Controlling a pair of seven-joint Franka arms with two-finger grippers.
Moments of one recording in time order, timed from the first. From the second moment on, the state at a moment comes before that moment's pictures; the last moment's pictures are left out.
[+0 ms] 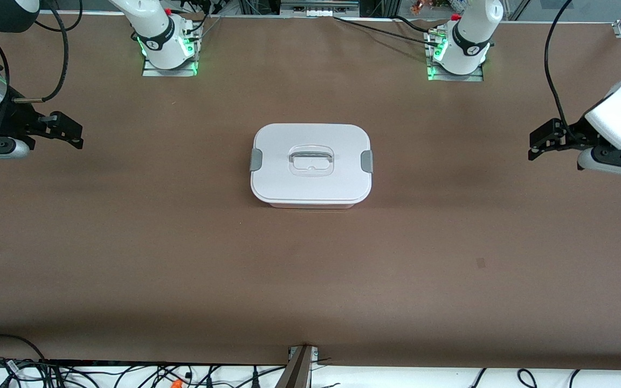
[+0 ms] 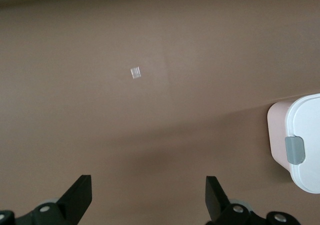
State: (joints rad) left arm 0.04 0.08 -0.12 -1.53 -0.01 1.62 0.06; right arm 0.04 0.04 0.03 -1.62 -0.05 1.66 0.03
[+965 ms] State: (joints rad) left arm 0.00 -0.03 -0.05 -1.70 -0.01 1.69 -0.09; right arm 0.04 0.04 0.03 -1.62 -0.05 1.66 0.03
